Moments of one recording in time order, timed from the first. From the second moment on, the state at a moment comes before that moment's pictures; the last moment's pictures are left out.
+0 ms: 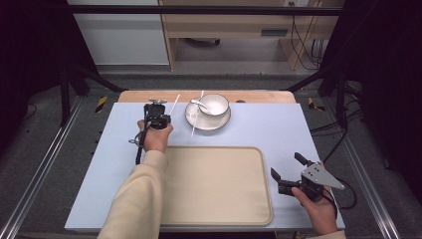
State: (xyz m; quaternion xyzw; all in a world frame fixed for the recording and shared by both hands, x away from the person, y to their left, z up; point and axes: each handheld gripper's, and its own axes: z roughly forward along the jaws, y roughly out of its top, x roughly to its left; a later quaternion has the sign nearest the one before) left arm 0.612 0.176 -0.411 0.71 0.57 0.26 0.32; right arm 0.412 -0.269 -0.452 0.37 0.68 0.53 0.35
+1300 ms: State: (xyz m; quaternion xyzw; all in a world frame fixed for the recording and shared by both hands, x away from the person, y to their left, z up) left arm 0.451 0.222 -0.417 0.65 0.61 0.25 0.38; right arm 0.409 -0.254 -0.447 0.35 0.69 0.54 0.34
